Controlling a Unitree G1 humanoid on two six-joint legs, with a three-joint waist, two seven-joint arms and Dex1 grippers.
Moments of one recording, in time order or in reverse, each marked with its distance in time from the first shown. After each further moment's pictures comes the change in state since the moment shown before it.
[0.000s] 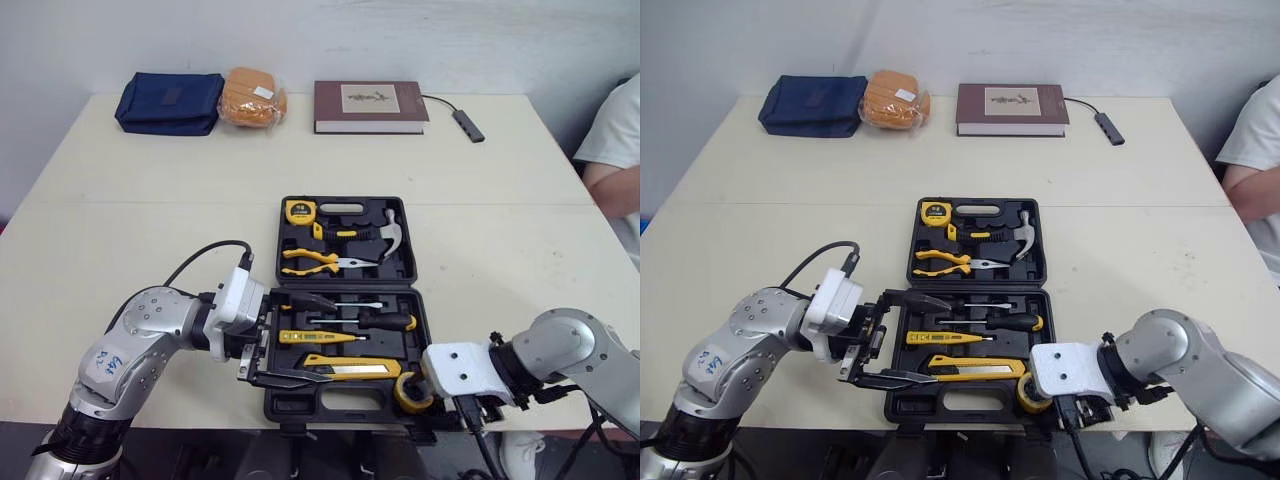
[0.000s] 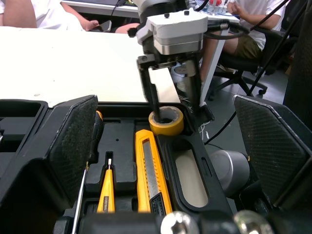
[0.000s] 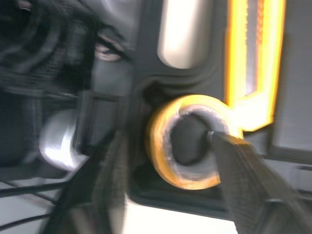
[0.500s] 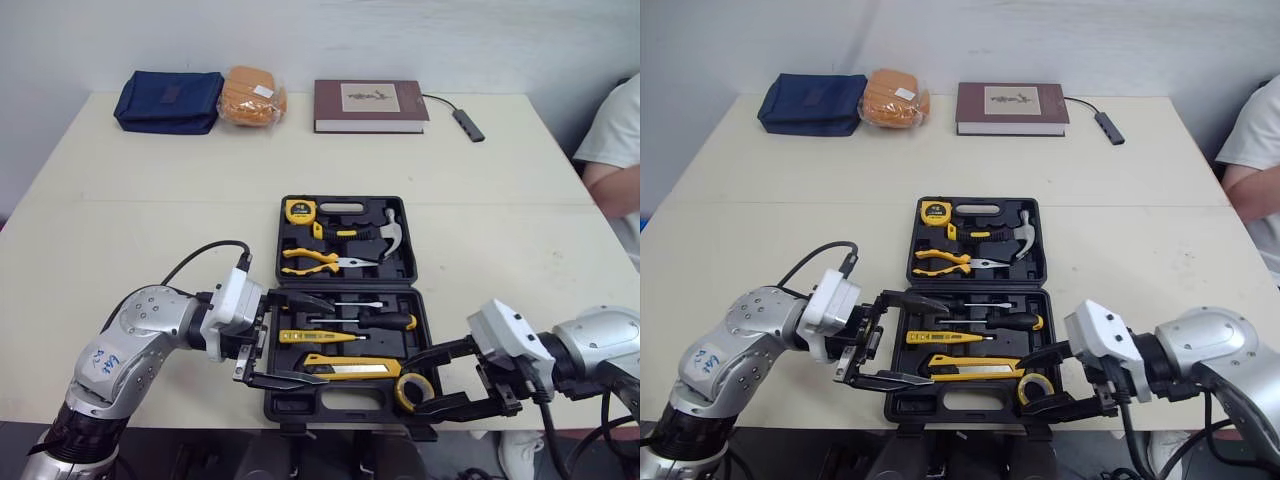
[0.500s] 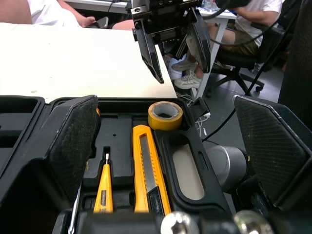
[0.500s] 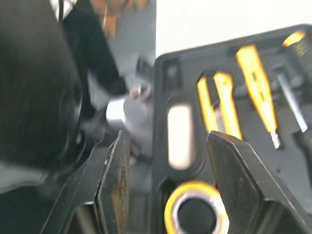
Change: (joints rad) left arm 0.005 0.012 0.006 0.001 0.000 0.002 -0.017; right arm 0.214 0.237 -0.382 0.127 0.342 -0.135 0.054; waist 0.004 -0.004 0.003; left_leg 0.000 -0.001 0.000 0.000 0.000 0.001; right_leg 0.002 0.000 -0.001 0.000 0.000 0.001
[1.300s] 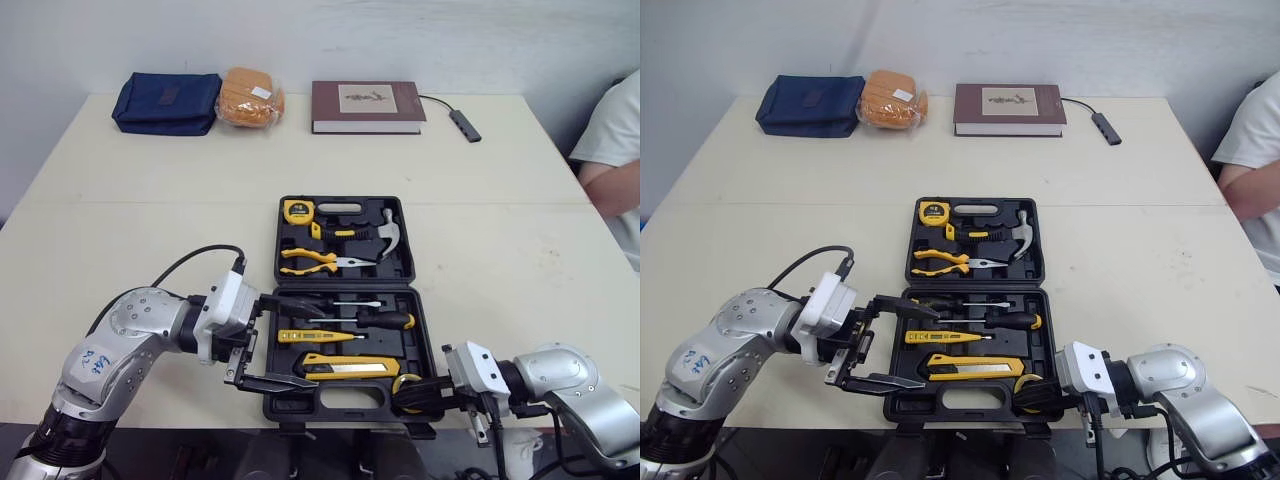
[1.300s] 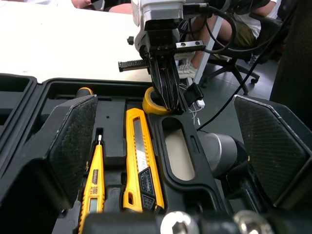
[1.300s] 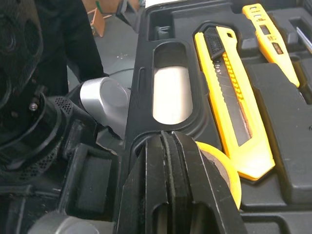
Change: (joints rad) left arm 0.019 0.052 0.017 0.001 -0.004 0.030 -0.019; right arm 0.043 0.142 0.276 0.331 -0.333 -0.488 -0.007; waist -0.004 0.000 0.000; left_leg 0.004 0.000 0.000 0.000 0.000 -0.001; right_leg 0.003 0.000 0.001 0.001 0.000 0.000
